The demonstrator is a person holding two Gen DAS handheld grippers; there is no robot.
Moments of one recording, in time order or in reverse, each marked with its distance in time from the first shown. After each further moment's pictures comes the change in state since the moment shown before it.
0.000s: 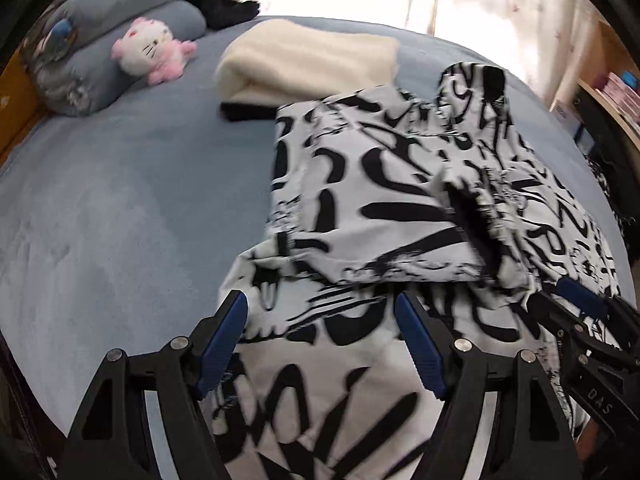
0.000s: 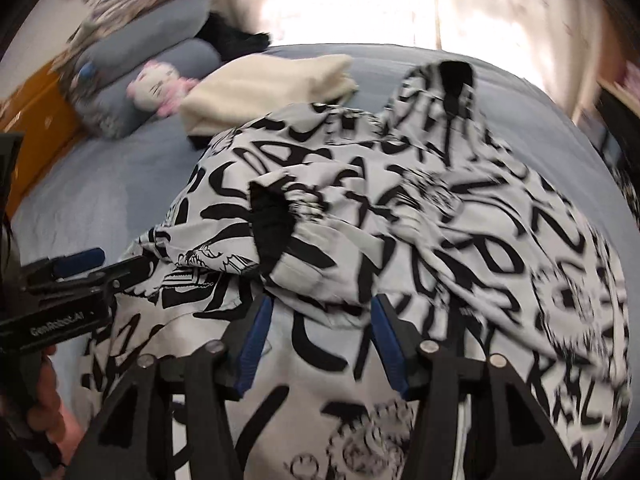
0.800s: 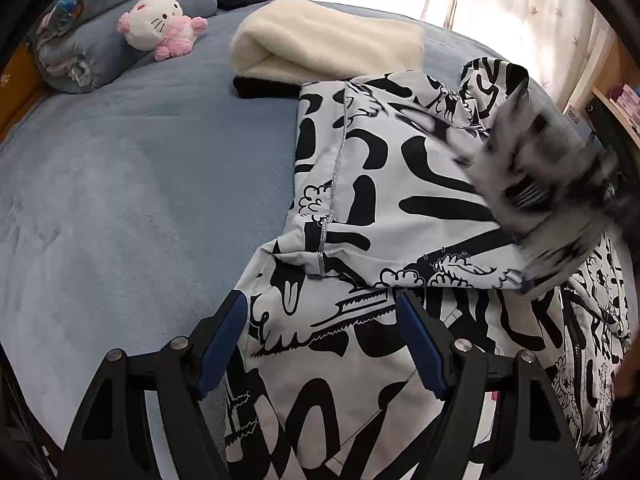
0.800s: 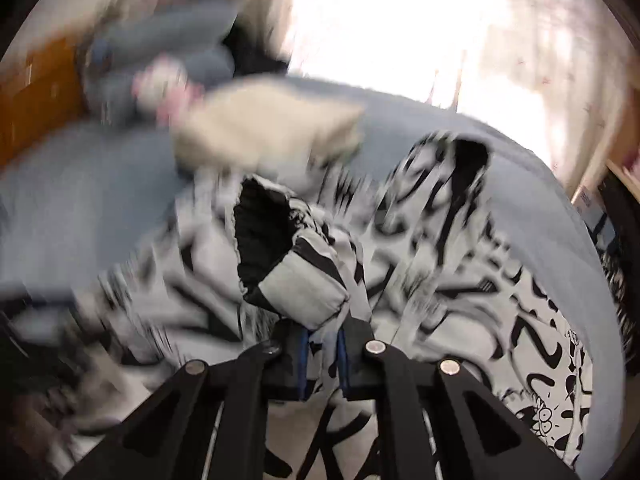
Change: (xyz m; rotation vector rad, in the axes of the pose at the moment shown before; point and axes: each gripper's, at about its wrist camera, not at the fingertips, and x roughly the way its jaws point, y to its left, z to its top) left arm 0.028 0.018 0.002 -0.047 0.041 -0.004; right arm -0.001 -0.013 0.067 -0.112 -0.168 -0.064
